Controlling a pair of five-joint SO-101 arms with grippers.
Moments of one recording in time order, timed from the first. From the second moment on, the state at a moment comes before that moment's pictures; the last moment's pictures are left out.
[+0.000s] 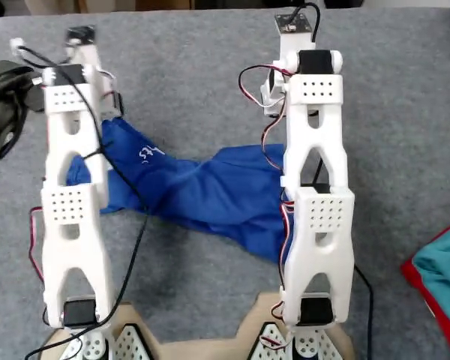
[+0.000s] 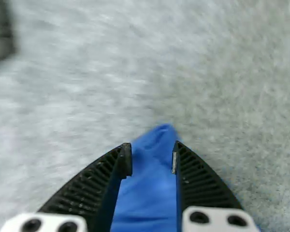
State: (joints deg) left arm -8.9 62.3 -72.0 87.9 -7.7; right arm -4.9 49.5 -64.0 98.5 -4.5
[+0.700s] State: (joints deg) left arm -15.9 63.6 -67.9 100.1 -8.1; right arm -4.9 49.5 -64.0 98.5 -4.5
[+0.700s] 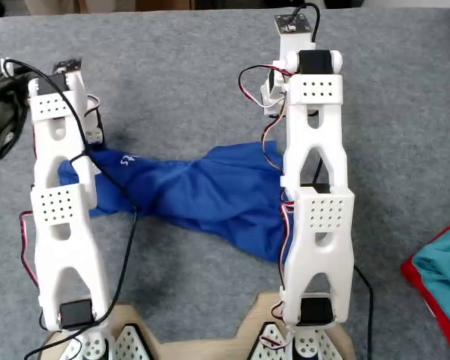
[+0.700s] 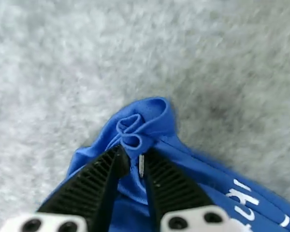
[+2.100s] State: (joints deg) left arm -16.2 11.0 1.1 100.1 -19.0; right arm -12.9 65.1 -64.7 98.1 -11.2
